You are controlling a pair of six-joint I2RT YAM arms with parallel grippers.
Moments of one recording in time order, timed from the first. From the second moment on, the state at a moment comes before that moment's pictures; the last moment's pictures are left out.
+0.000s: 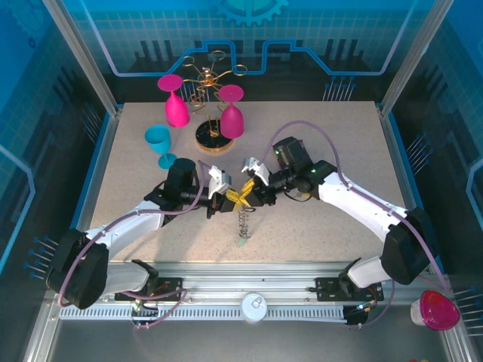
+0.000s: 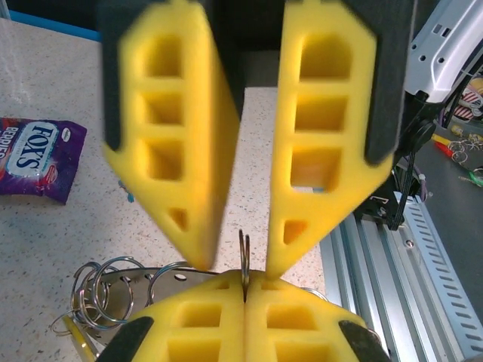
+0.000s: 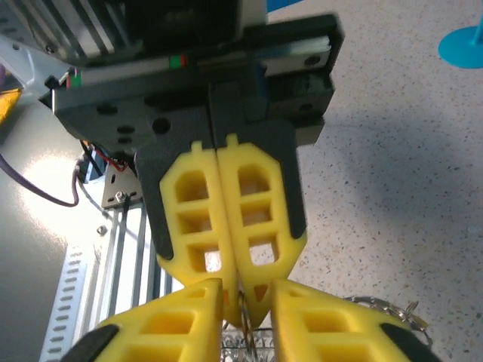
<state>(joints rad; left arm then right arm) -0.44 1.26 0.65 0.11 0.98 0.22 0.62 1.43 1.11 -0.48 -0.80 -0.31</state>
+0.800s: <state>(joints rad) -0.44 1.24 0.51 0.54 0.99 0.07 0.59 1.21 0.57 0.38 -0.79 -0.07</state>
